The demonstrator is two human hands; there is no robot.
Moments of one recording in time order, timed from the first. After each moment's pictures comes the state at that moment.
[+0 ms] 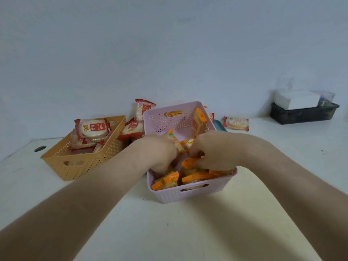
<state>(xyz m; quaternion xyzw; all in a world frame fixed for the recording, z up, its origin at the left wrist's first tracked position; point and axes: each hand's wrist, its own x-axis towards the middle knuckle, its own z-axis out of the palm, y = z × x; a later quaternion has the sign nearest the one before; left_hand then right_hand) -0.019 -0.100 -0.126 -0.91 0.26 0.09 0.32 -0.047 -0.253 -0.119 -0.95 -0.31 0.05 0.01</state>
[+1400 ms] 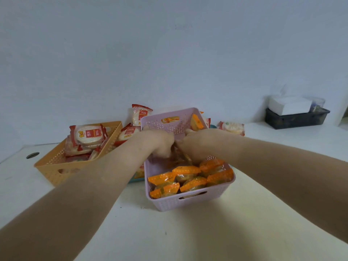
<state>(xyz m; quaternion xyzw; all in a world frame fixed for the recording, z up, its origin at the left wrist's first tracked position) 0.039 -0.095 -0.125 -0.96 0.18 0.08 0.20 0.012 -0.219 -0.127 -0.92 -0.29 0.08 -0.25</state>
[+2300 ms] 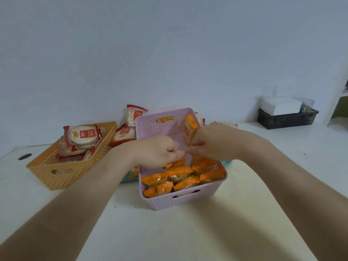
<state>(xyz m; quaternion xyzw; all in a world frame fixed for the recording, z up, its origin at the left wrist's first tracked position) -0.018 -0.092 -0.109 -0.94 0.30 0.13 -0.08 -0.032 -0.276 -0.112 -0.97 -0.24 -0.02 0.04</state>
